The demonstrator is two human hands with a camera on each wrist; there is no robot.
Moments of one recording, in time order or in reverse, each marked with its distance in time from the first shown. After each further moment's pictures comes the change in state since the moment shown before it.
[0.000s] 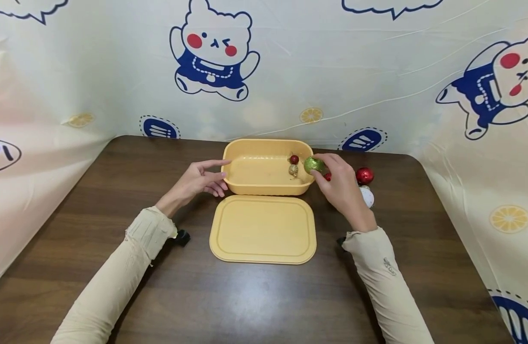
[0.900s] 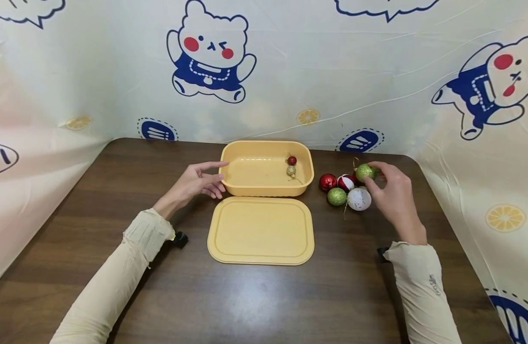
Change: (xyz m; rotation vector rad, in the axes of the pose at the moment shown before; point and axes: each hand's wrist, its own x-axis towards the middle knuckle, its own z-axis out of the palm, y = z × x) left_hand -0.002 0.001 0.000 0.009 -0.002 0.007; right_hand -0.046 0.070 -0.071 -0.109 0.123 0.152
